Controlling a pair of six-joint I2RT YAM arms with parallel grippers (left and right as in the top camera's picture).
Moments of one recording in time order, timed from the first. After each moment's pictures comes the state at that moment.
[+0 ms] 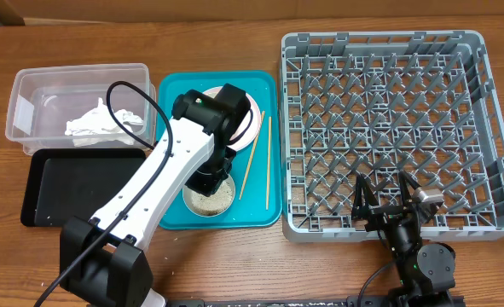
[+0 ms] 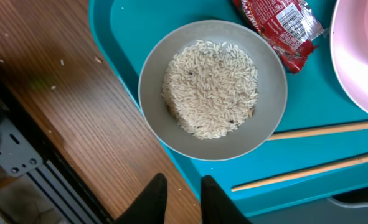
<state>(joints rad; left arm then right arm) -0.48 1.72 1.48 -1.47 -0.07 -1.57 0.20 0.01 0.02 -0.03 0.01 0.30</state>
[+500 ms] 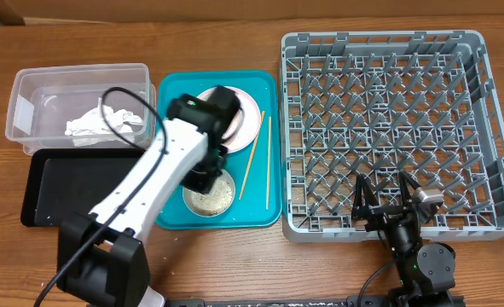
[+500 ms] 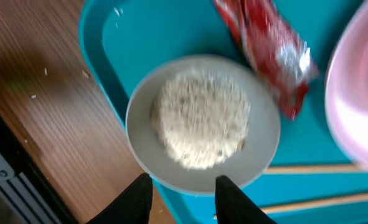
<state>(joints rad) -0.40 1.72 1.41 -1.37 -0.08 -1.60 0.20 0.01 0.02 -0.03 0.01 0.30</state>
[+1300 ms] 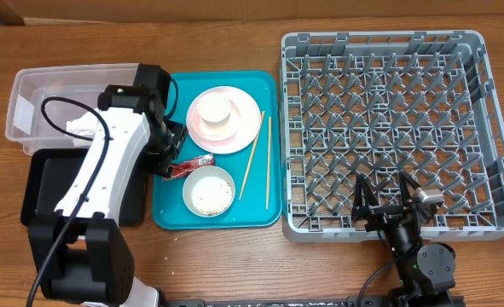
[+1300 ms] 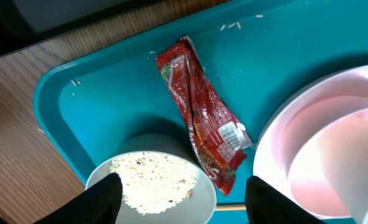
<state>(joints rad) -0.10 1.72 1.39 -1.20 0.03 -1.39 0.20 0.01 0.02 -0.03 0.01 0.30</state>
